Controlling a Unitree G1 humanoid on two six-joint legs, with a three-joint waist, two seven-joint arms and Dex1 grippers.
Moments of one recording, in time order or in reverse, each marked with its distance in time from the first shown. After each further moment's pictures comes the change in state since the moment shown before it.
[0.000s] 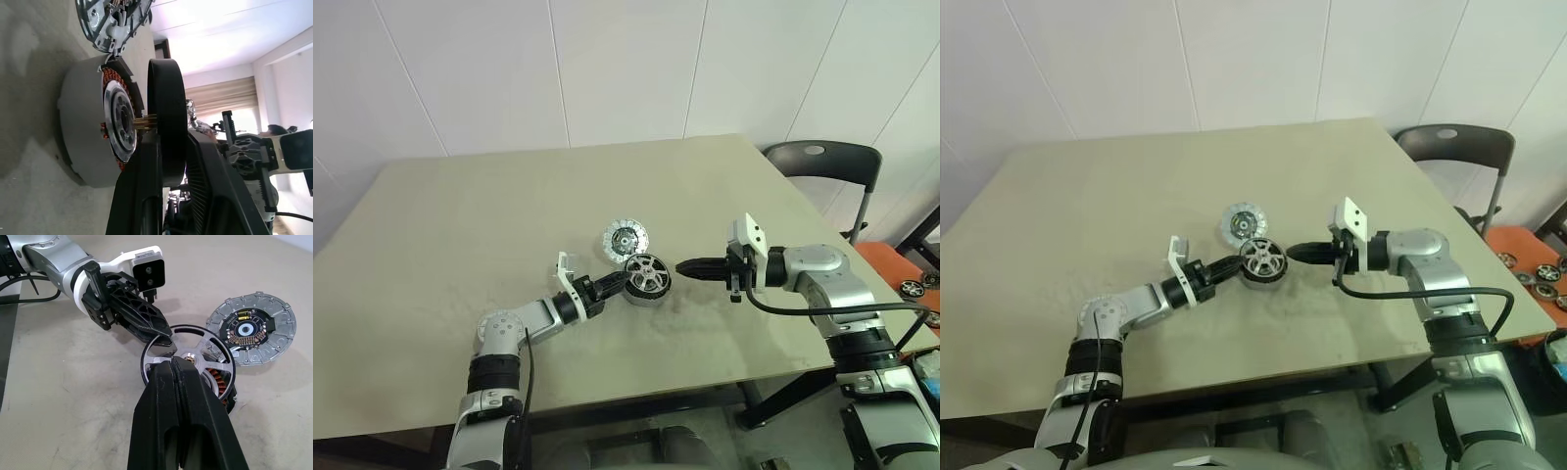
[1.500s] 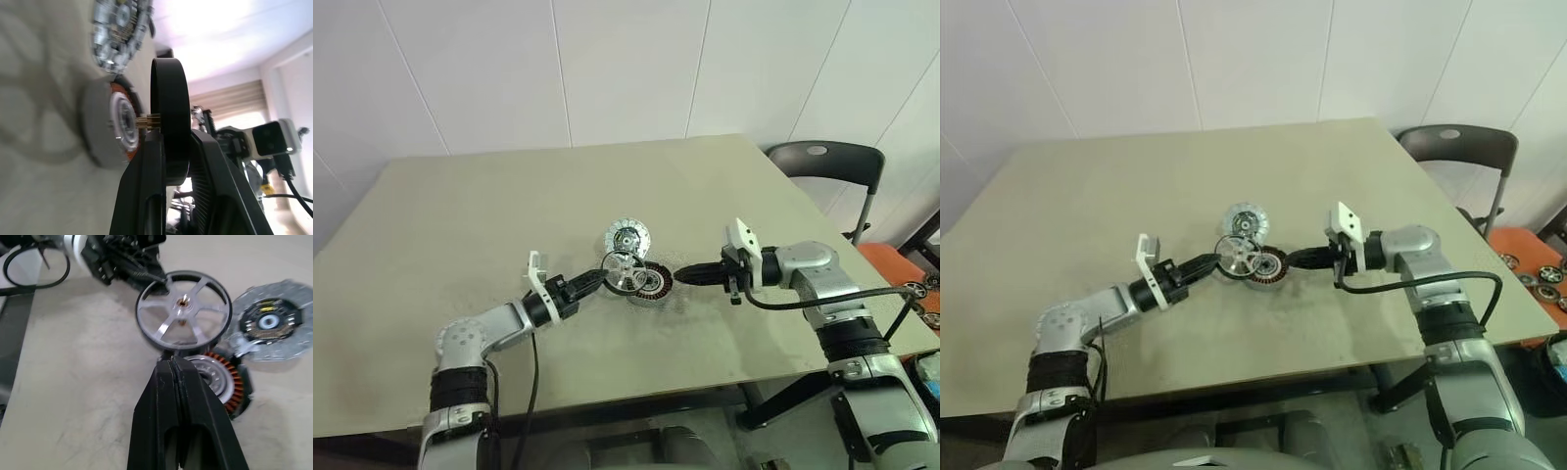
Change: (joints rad) left arm 0.064 0.112 -0.003 -0.128 -0.181 0.049 0.054; right arm -0.064 0.017 0.017 0.142 -0.042 -0.074 0.111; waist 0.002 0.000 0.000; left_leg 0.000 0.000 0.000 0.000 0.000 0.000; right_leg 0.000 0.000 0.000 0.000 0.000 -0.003
